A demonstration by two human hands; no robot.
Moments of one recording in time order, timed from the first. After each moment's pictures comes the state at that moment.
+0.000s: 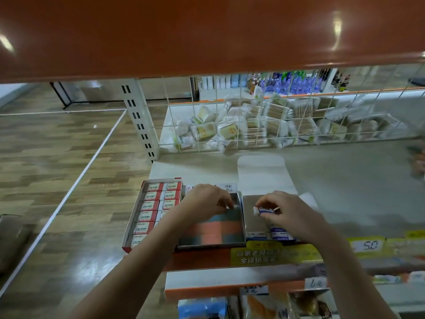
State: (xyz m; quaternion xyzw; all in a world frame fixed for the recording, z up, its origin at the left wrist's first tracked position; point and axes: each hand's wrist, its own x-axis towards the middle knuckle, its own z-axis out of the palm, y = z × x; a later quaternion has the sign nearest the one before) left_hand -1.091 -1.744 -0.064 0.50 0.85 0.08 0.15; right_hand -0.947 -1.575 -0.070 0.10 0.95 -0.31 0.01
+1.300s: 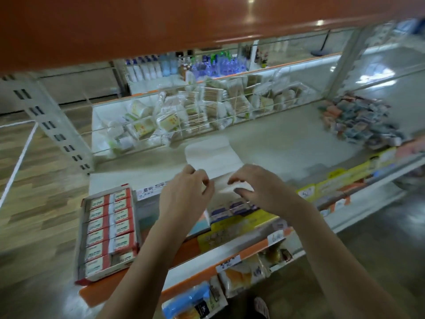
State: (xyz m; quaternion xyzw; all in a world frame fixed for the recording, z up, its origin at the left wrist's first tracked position) left_hand -1.033 -1.715 -0.046 0.46 0.87 0.18 -0.01; right_hand -0.910 -1.577 -0.050 0.16 0.96 -0.22 -0.09
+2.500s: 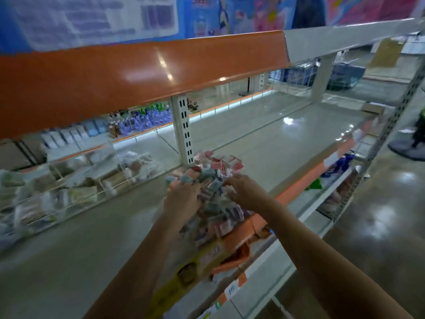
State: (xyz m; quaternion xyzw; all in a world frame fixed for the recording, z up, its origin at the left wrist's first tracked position) left_hand -0.844 -1.185 -0.075 0.57 0.82 0.07 0.01; right_hand -0.691 -1.081 -0.071 0.34 0.93 -0.14 -0.10
